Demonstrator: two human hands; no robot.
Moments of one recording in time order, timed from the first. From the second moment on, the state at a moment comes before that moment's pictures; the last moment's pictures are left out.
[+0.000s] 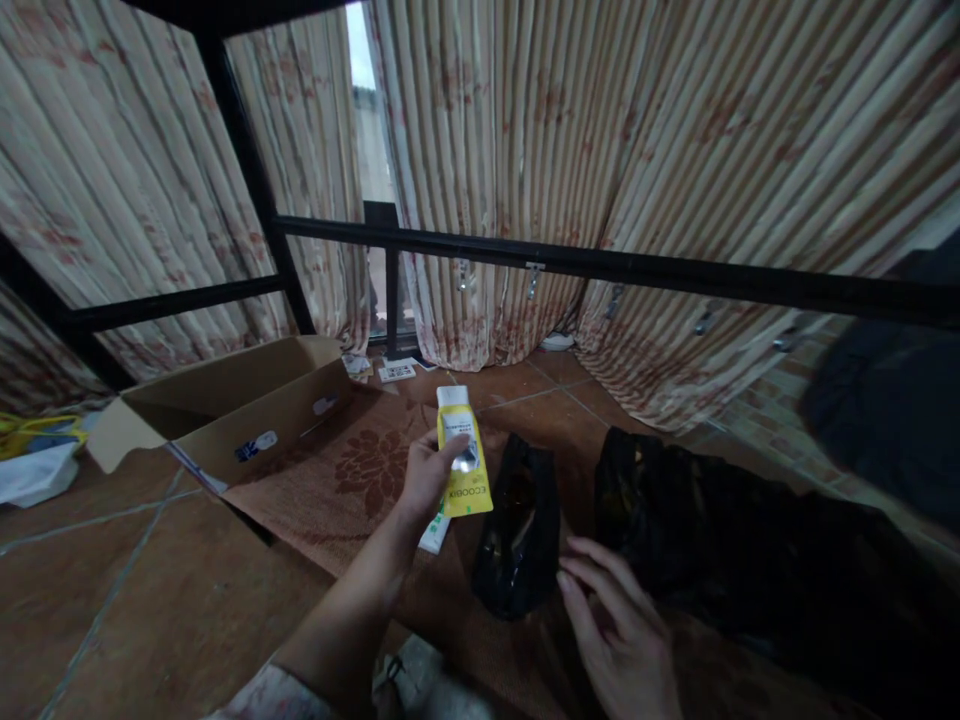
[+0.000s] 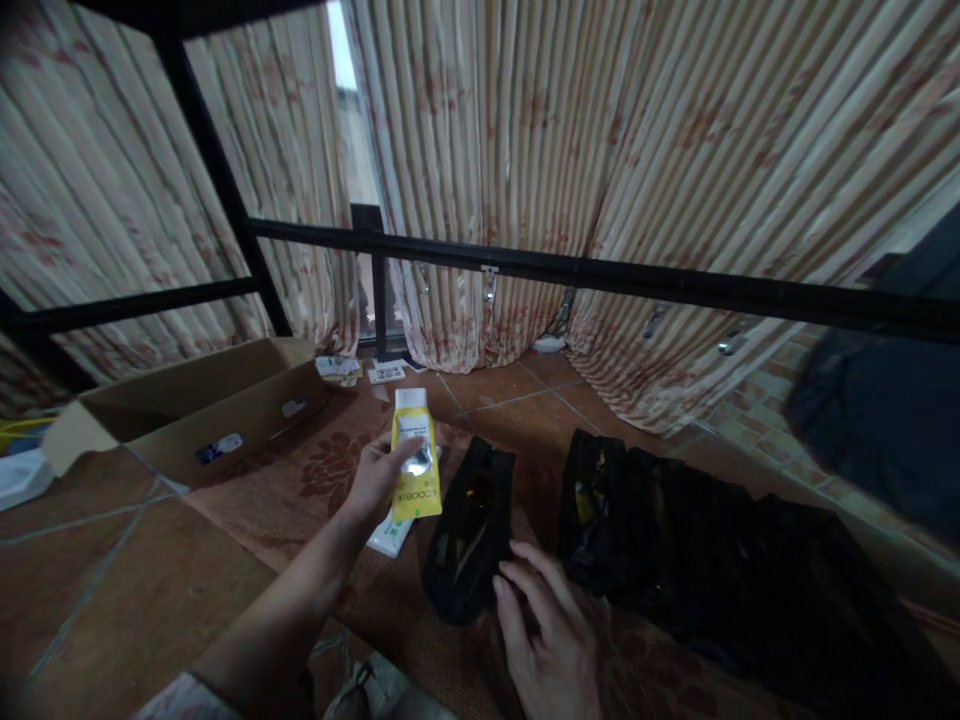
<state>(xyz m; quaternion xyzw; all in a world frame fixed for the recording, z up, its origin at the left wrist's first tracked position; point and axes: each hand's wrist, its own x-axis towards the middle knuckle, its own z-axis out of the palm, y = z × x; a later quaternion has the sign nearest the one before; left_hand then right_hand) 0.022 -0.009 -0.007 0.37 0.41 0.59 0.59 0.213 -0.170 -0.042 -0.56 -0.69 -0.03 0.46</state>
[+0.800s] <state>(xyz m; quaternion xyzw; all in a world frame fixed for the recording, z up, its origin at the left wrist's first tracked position) 0.031 -0.026 0.014 0.31 0.28 0.52 0.74 0.210 -0.170 -0.039 -0.58 -0.68 0.00 0.45</state>
